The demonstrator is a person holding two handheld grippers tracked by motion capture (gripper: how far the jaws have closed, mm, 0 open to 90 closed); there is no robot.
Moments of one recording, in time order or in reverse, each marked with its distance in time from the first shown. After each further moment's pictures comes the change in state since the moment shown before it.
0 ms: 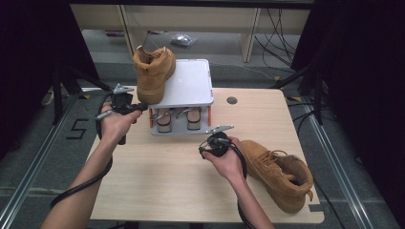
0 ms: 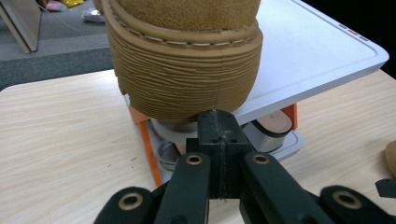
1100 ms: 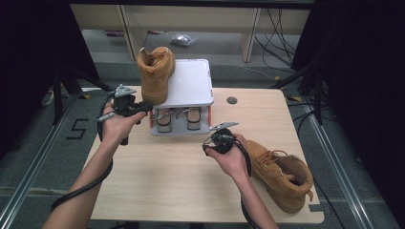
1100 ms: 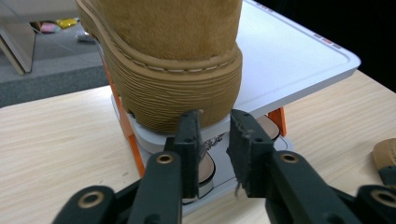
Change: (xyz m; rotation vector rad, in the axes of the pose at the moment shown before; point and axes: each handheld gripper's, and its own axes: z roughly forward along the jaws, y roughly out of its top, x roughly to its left) left arm -0.008 -0.004 -0.008 -0.084 -0.028 0.030; right arm -0.010 0.008 -0.017 -0.018 -0.032 -0.037
